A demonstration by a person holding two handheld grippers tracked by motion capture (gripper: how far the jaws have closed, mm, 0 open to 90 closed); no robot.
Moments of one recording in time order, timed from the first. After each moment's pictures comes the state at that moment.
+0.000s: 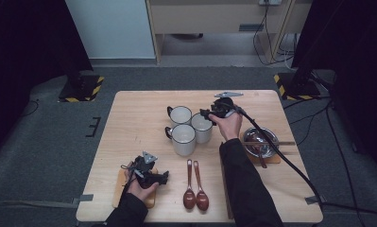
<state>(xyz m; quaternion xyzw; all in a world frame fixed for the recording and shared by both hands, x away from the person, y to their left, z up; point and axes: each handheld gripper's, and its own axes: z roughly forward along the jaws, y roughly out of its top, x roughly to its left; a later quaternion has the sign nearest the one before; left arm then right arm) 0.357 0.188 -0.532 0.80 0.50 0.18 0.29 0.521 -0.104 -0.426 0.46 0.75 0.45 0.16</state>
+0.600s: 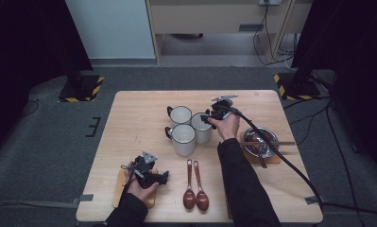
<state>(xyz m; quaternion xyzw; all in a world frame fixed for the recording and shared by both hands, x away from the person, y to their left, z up) 0.357 0.189 -0.532 0.80 0.50 0.18 0.29 0.530 -0.100 -0.449 0.47 0.78 0.40 0.13</state>
